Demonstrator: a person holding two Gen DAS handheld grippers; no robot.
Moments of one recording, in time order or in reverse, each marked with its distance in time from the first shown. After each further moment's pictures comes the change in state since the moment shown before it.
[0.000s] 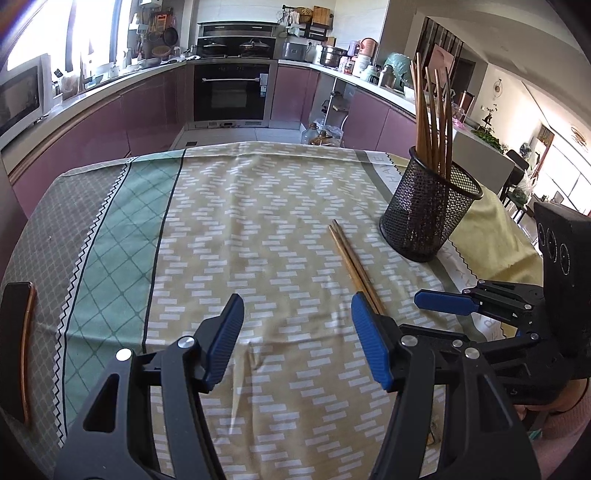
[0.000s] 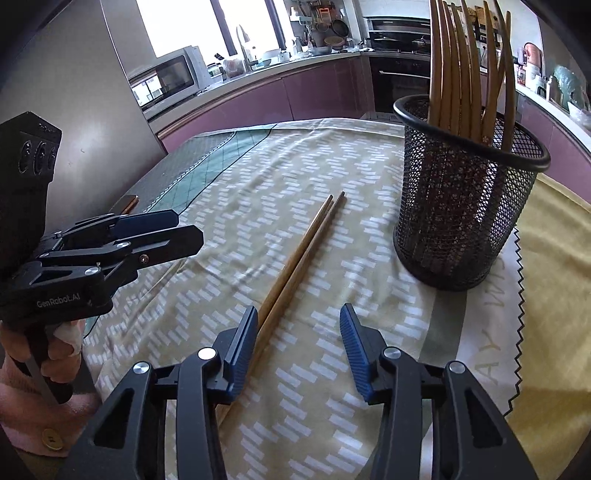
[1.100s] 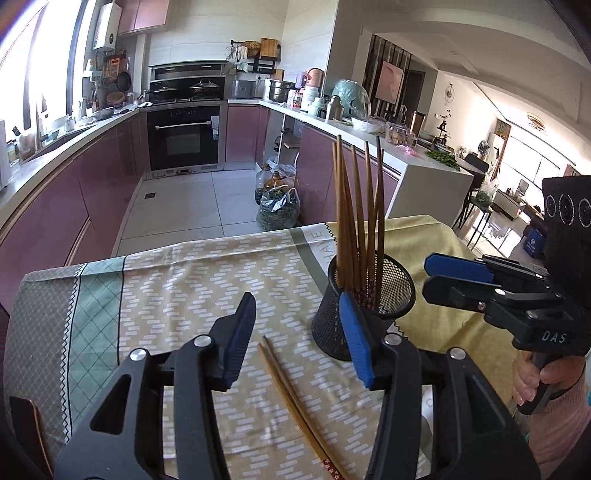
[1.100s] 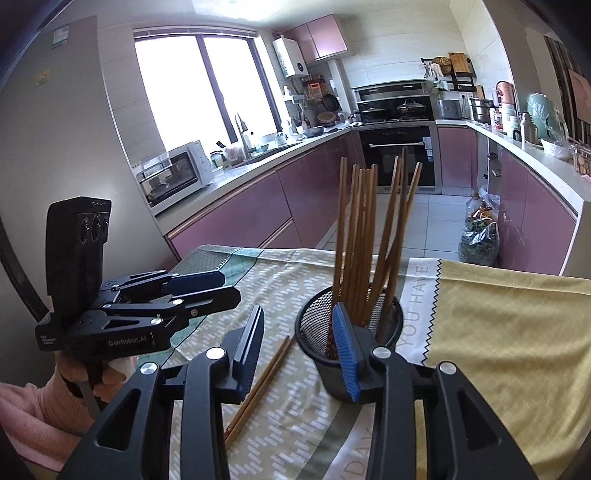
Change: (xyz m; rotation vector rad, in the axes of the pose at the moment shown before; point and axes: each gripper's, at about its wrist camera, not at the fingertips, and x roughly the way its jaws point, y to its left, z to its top) left arm -0.022 -0.057 0.096 0.132 -0.142 -0.121; right arm -0.109 -0.061 0.055 0.038 -0.311 0.061
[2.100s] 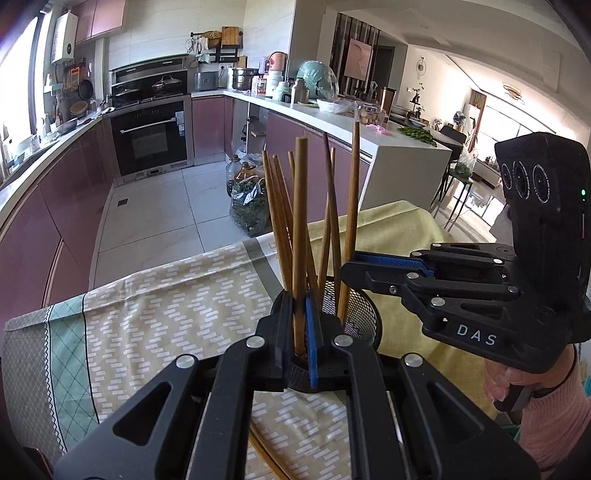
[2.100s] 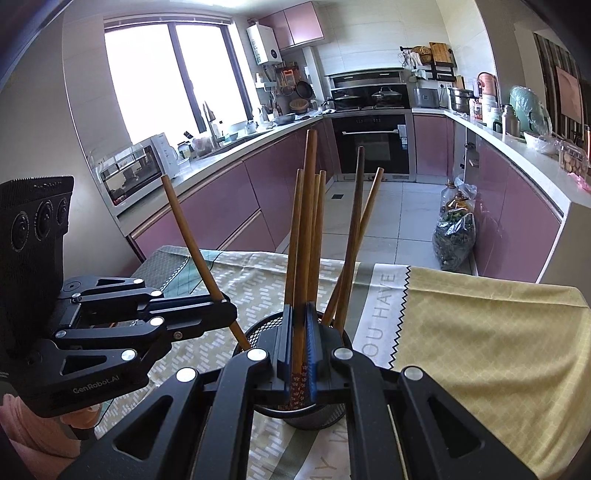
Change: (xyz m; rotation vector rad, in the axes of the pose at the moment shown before) left arm 0.039 -0.060 0.048 0.108 0.085 -0.087; right arm 0.032 -0.036 0.031 0.034 0.054 -0.131
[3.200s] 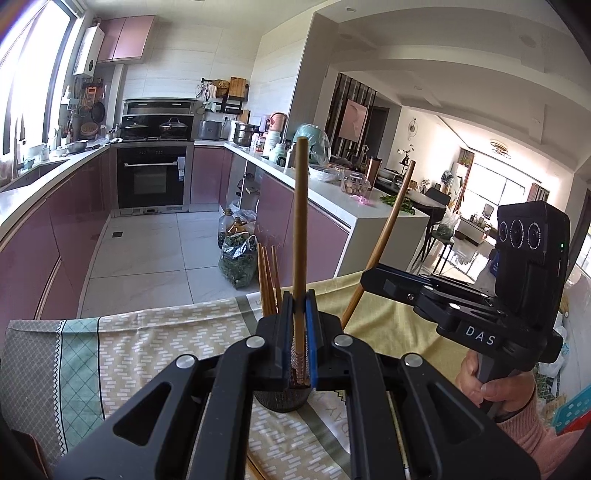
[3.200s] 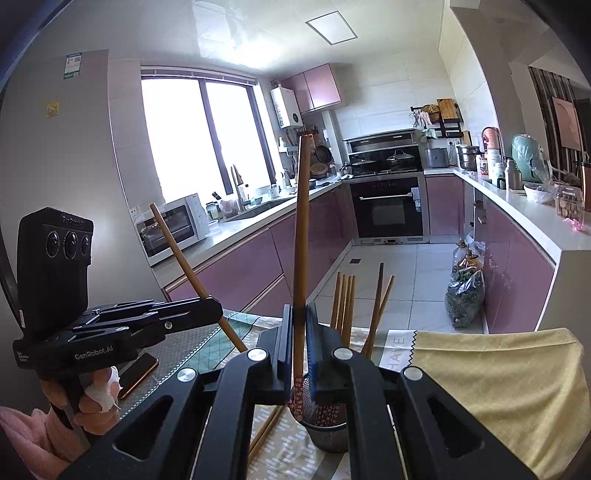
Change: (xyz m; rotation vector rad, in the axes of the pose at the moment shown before) left arm -0.096 0.004 0.002 -0.067 -0.252 -0.059; right arm -0.089 0.023 0.014 -0.033 -0.266 0.073
